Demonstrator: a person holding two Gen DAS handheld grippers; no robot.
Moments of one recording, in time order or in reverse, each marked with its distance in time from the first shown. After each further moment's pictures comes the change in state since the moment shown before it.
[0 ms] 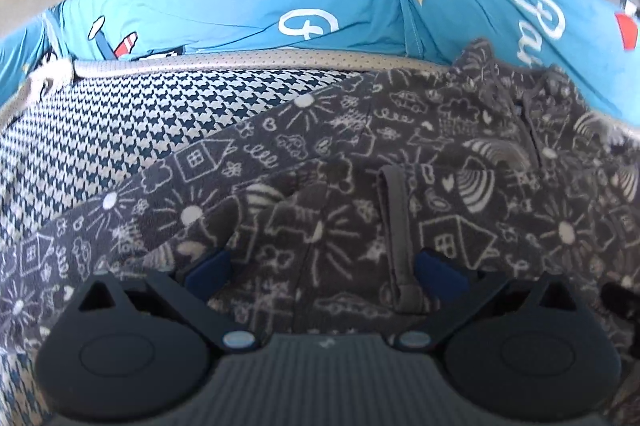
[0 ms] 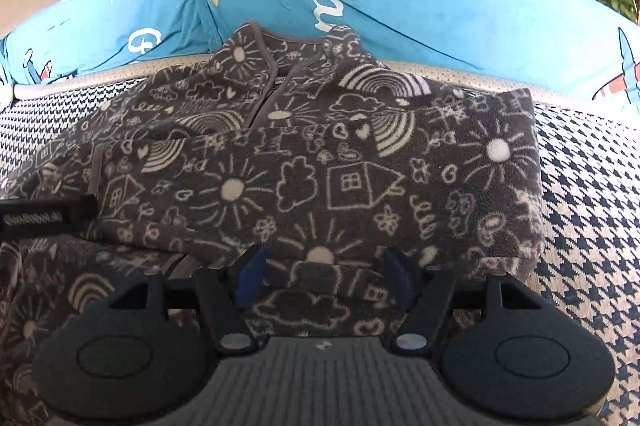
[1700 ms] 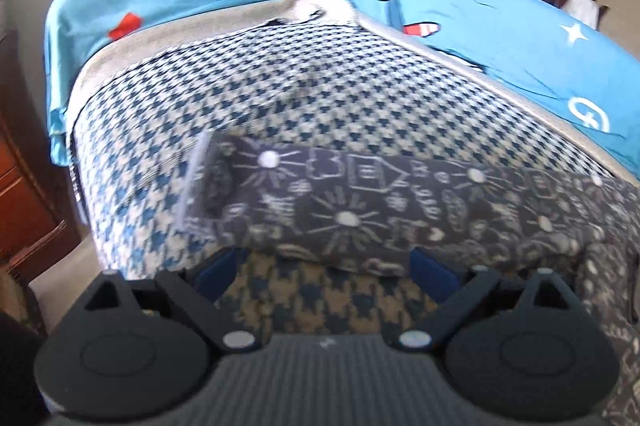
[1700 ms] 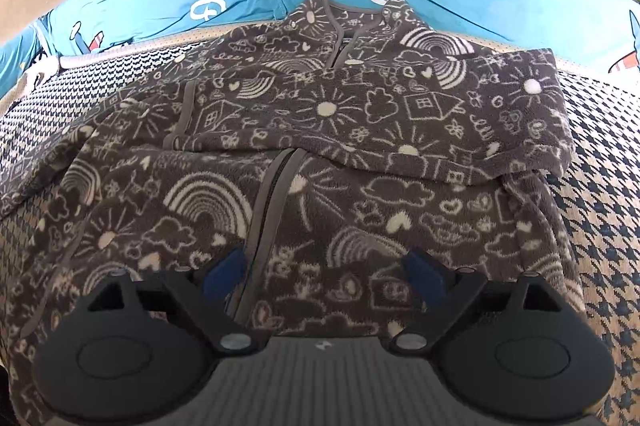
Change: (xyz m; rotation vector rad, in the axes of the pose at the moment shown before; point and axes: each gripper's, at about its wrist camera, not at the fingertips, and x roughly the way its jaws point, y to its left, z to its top) left arm -0.086 0.189 -0.063 -0.501 -0.037 0.399; right arm -0.040 0.043 -0.058 -0.022 0.028 0.081
